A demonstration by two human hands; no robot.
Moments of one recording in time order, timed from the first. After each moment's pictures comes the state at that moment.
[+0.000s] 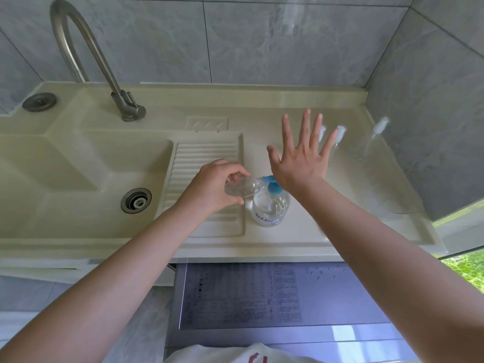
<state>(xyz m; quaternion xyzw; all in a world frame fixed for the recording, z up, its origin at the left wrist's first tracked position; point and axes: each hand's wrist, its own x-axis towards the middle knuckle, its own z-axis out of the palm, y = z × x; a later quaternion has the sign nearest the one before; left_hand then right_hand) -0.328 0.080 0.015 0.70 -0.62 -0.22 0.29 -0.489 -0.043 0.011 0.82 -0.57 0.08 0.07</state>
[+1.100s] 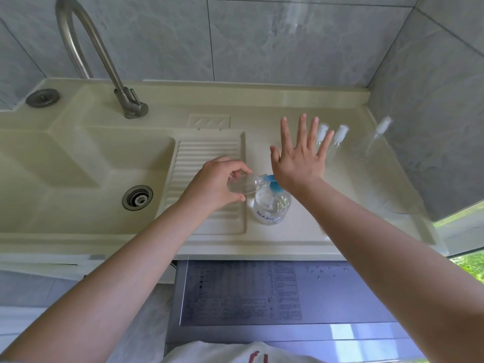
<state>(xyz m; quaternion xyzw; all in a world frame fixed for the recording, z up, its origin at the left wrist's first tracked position) -0.327 0.079 0.011 0.70 -0.62 -0.20 0.30 -0.484 -0.043 0.006 0.83 -0.55 0.07 0.03</state>
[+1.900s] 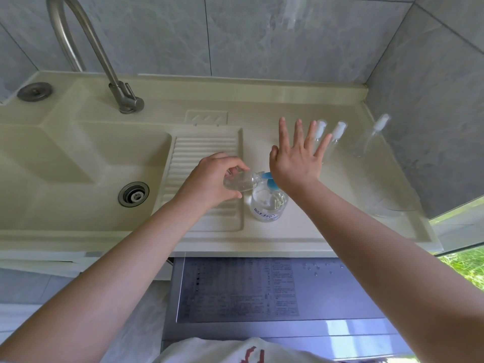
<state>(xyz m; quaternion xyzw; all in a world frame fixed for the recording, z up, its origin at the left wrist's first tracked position) -0.325 0.077 0.008 0.69 -0.62 -0.20 0.30 -0.482 -0.036 0.005 0.82 -0.57 0.06 0.02</state>
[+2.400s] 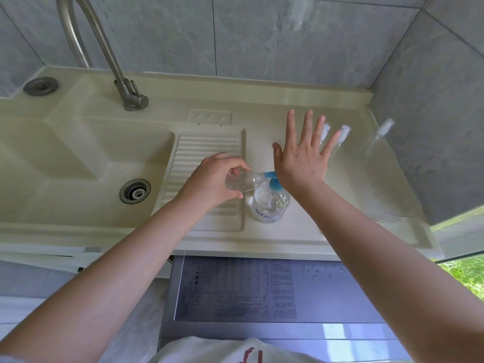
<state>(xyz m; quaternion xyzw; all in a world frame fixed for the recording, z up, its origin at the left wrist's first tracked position) -0.325 0.078 0.005 0.70 -0.62 -0.20 0.31 -0.484 -0.038 0.012 0.82 -0.57 0.10 0.05</state>
